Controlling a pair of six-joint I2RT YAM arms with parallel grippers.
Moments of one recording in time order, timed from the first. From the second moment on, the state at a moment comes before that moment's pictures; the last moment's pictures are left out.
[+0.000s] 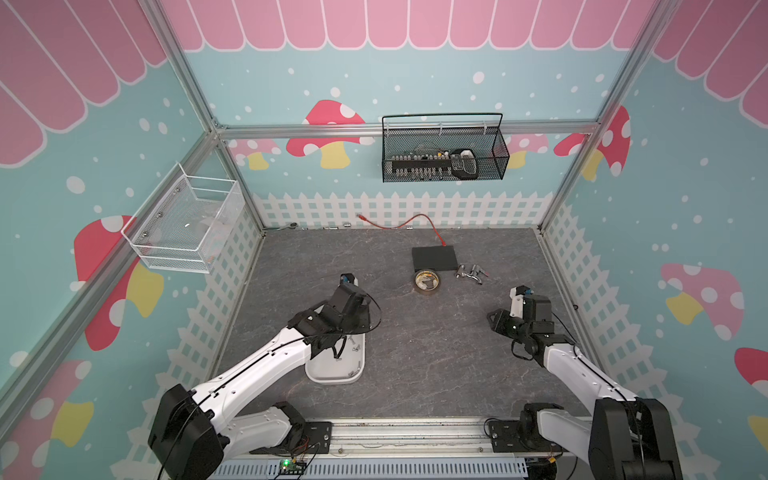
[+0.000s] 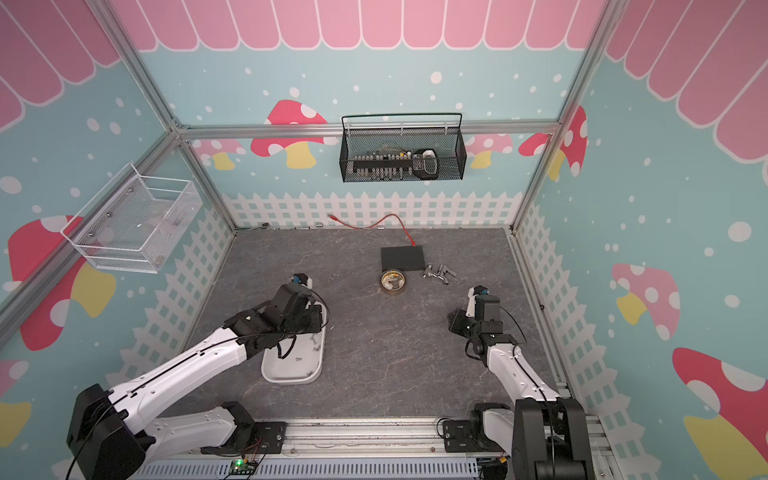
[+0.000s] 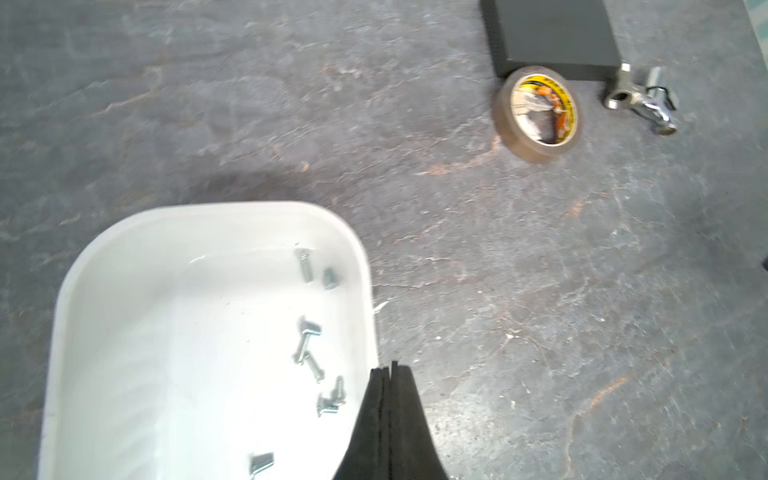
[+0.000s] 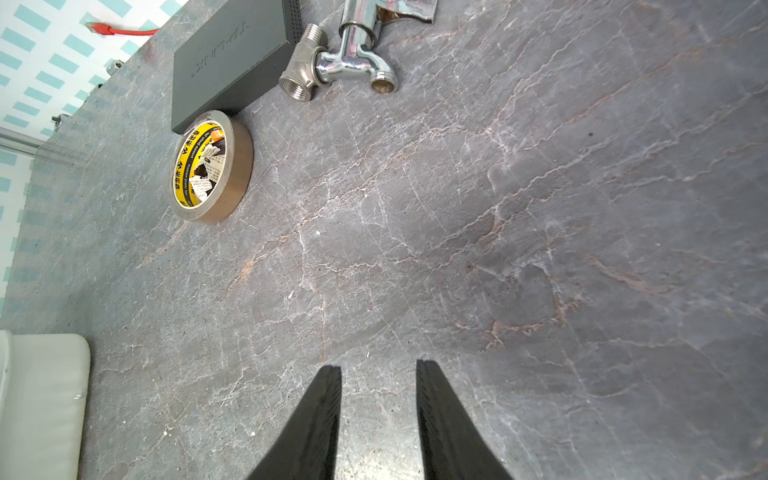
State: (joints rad) left arm -0.61 1.14 0.82 -0.58 -0.19 -0.59; right arm 0.00 1.13 0.46 -0.11 -0.26 0.41
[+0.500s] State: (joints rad) left arm -0.59 1.20 0.87 -0.50 -0.03 -0.56; right arm 0.00 1.14 0.45 -0.11 -0.26 0.41
